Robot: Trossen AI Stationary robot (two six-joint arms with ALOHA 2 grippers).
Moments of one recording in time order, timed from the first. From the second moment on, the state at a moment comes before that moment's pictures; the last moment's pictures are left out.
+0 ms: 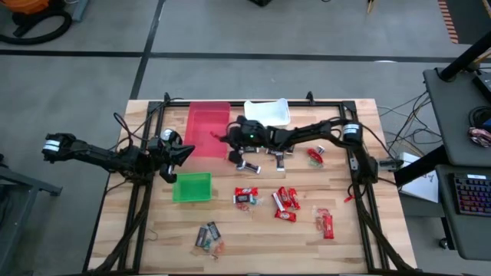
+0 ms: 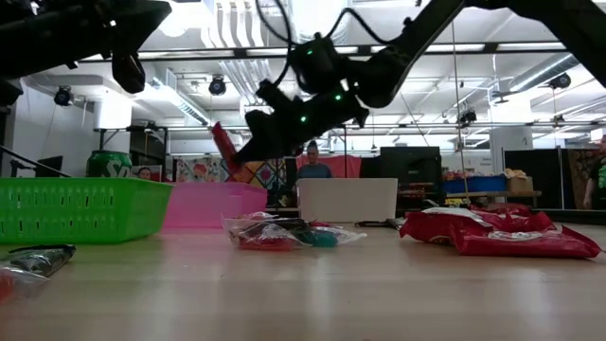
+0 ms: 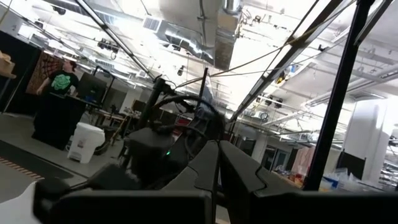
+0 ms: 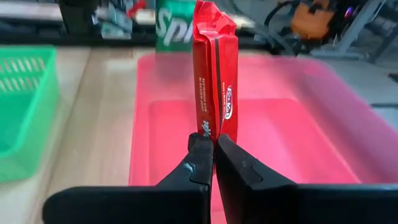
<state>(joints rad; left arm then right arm) -0.13 0.68 0.04 1.13 -0.30 -0.25 -0.23 2.11 1.34 0.41 0.00 -0.14</state>
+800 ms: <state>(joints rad) -0.13 0.69 0.04 1.11 -0.30 -0.25 -0.22 2.04 1.38 0.24 -0.03 -0.13</state>
